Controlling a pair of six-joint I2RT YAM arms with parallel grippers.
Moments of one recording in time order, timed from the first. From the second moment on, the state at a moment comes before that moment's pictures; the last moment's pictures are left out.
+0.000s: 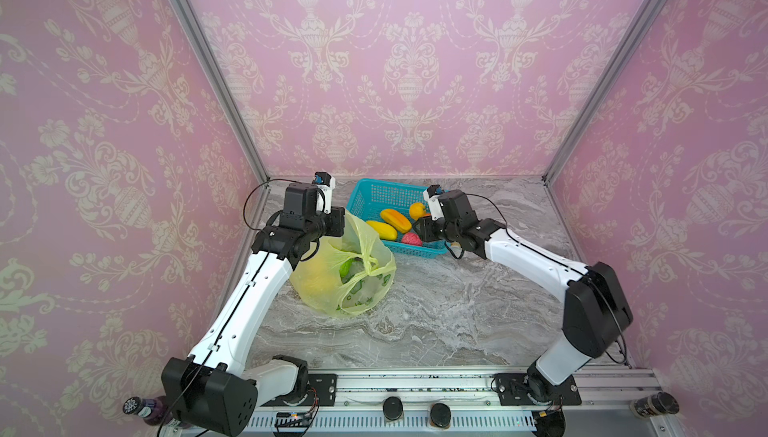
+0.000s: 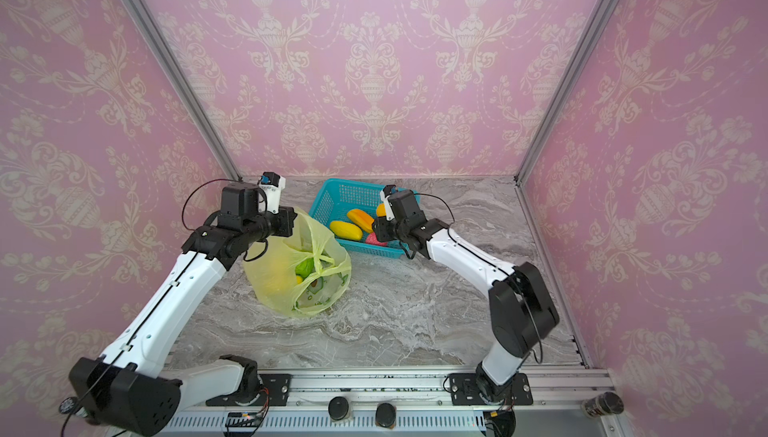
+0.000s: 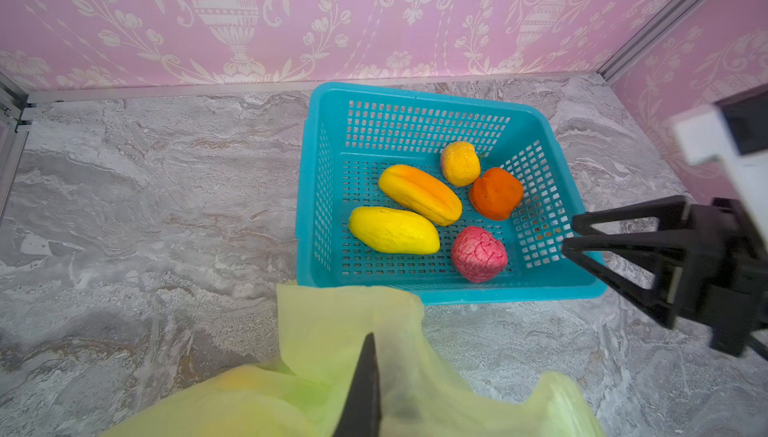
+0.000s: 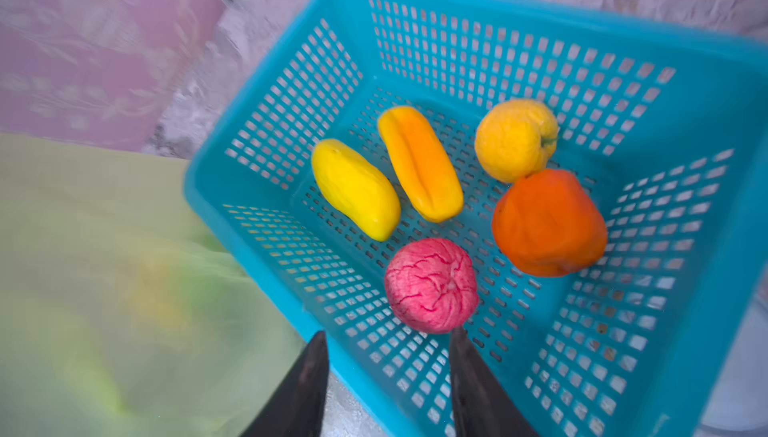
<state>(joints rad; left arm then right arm) -0.21 1.22 1.22 -0.61 0.14 -0.16 0.58 1.54 1.18 -0.22 -0.07 0.34</state>
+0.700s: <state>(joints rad) -0.21 1.22 1.22 -0.61 0.14 -0.16 1.19 1.47 0.86 0.12 0.00 -0.06</state>
